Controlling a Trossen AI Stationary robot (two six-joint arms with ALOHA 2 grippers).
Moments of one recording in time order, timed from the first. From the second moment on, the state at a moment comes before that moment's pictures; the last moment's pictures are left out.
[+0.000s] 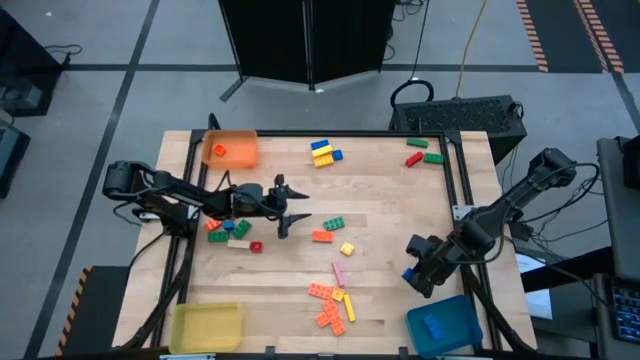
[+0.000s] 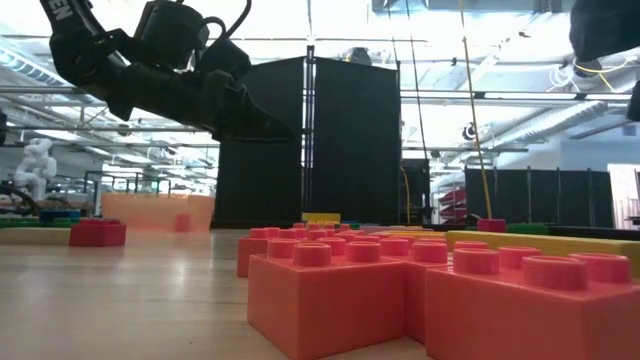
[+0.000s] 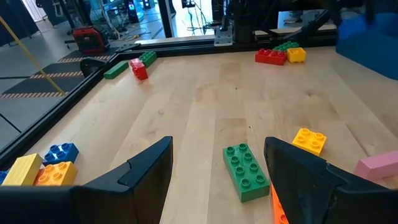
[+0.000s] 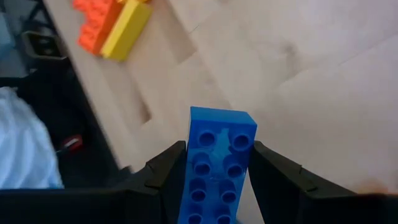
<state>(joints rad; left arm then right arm) 0.07 1.49 0.44 0.81 -0.03 0.11 0.68 1.10 0.71 -0.64 0.04 1.31</state>
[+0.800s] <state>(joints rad) 0.07 1.49 0.44 0.87 -0.03 0.17 0.92 1.11 0.71 -0.55 -0.01 1.80</state>
